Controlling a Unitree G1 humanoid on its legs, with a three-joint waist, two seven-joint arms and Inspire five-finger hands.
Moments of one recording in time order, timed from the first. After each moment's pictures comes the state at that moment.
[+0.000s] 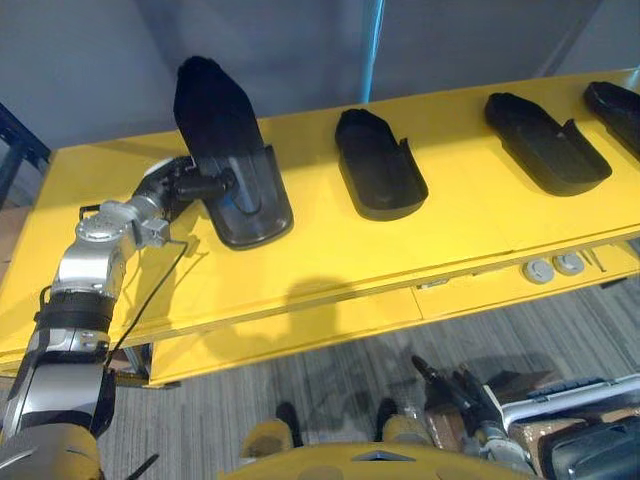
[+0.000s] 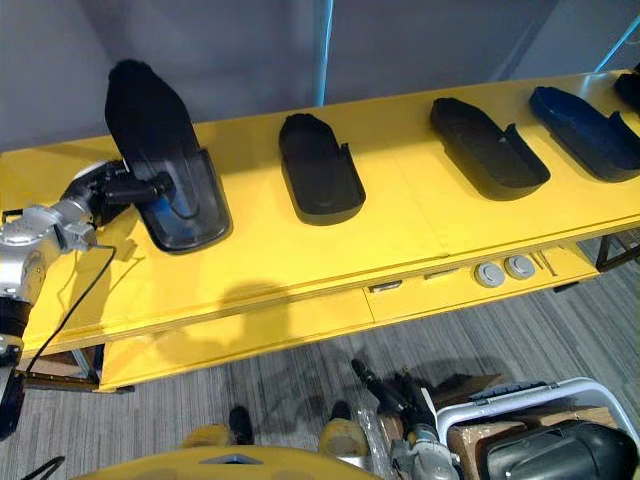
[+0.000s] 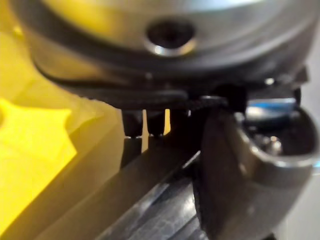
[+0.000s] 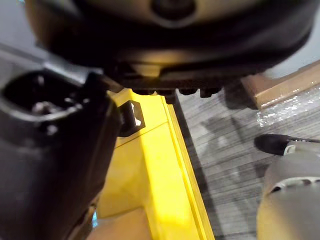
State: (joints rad) left arm -0.61 0.74 0.00 0.47 -0.39 0.24 -0.37; right arm 0.23 -0.17 -0.13 0.73 0.13 -0.19 0.04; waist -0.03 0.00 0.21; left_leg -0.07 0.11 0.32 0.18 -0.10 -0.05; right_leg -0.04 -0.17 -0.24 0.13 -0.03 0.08
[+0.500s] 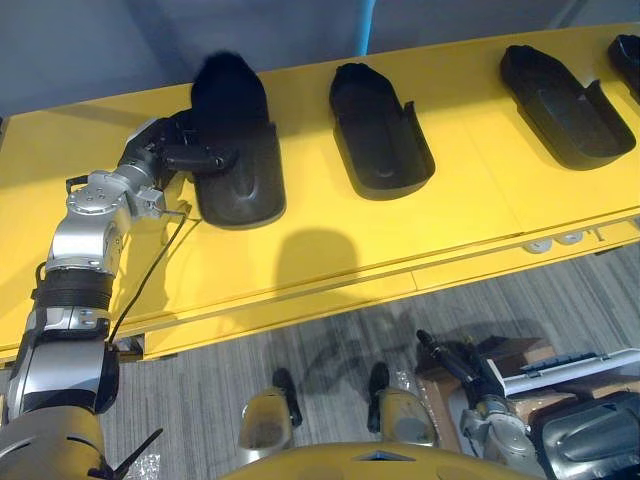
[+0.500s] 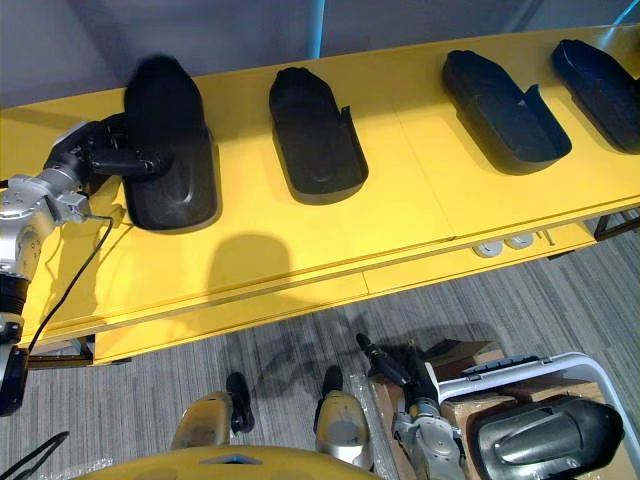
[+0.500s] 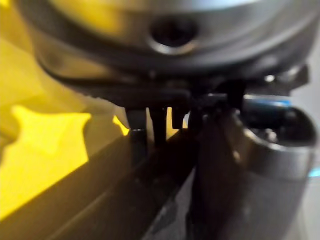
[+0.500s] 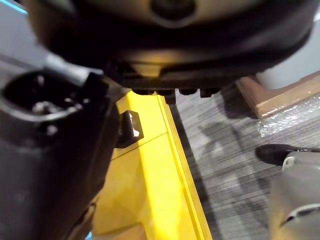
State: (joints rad) left arm -0.66 0.74 0.02 0.48 -0.33 0.24 -0.33; right arm 0.19 -0.20 -0.12 0.70 0.17 -0.19 0.01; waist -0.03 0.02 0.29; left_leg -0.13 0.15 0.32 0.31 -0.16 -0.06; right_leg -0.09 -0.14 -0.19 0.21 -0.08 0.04
